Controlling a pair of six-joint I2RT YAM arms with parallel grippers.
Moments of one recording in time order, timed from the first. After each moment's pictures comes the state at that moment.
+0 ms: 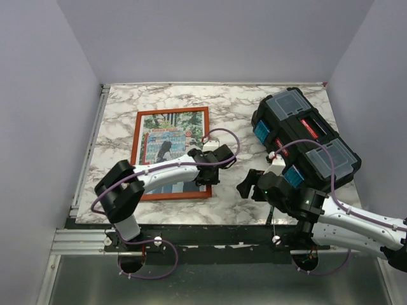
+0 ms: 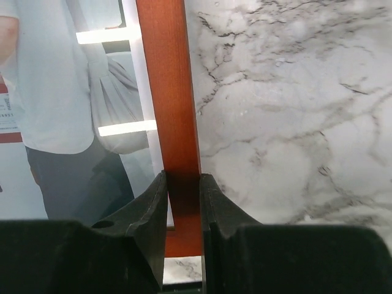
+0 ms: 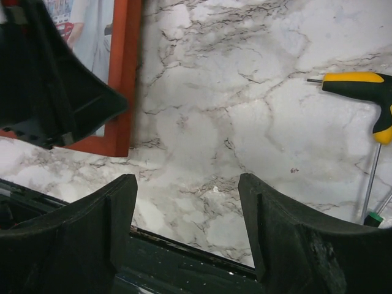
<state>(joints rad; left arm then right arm) -0.99 1.72 1.18 -0.69 -0.32 -0.88 1.08 0.78 0.57 -0.51 0.48 0.92</state>
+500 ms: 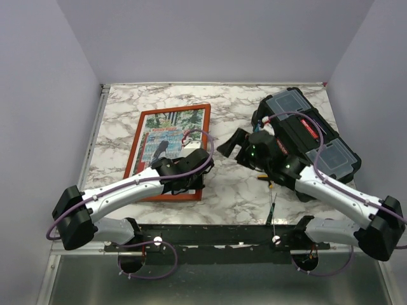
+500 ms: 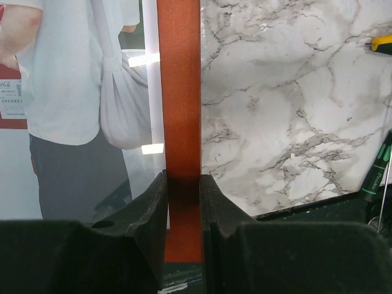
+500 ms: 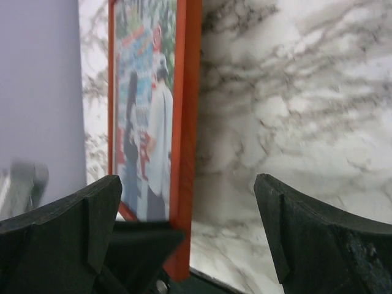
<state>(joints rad) -1.00 1.29 0.98 -0.70 -0.28 -0.89 0.87 1.12 0.86 -0.31 0.29 1.01</state>
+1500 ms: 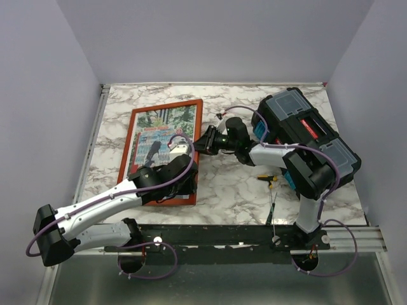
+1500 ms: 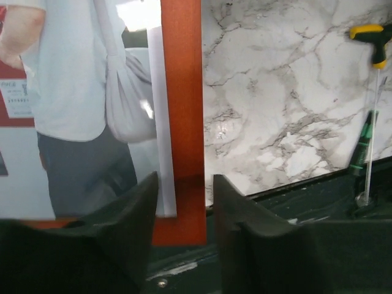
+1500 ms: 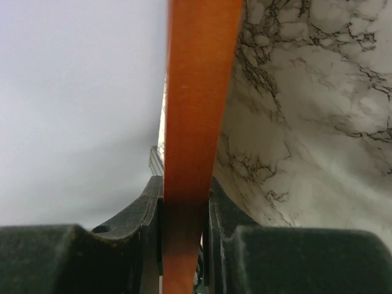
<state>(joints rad) -1.00 1.05 0.87 -0.74 -0.28 -0.89 0.66 1.89 1.02 0.55 -0.52 1.03</state>
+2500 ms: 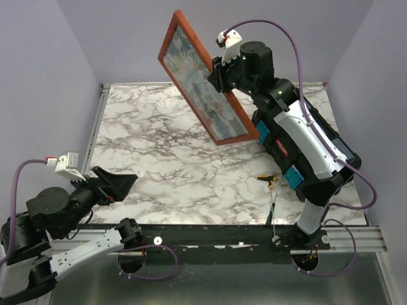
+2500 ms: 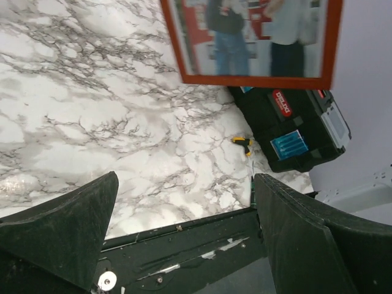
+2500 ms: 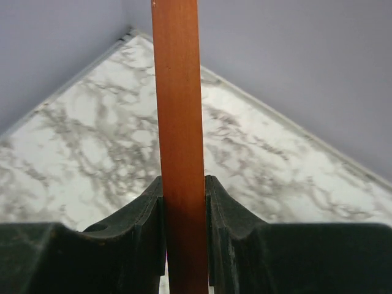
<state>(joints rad) -1.00 0.33 1.25 -1.19 -0.51 -0.84 0.68 1.78 2.13 -0.60 -0.05 0.04</state>
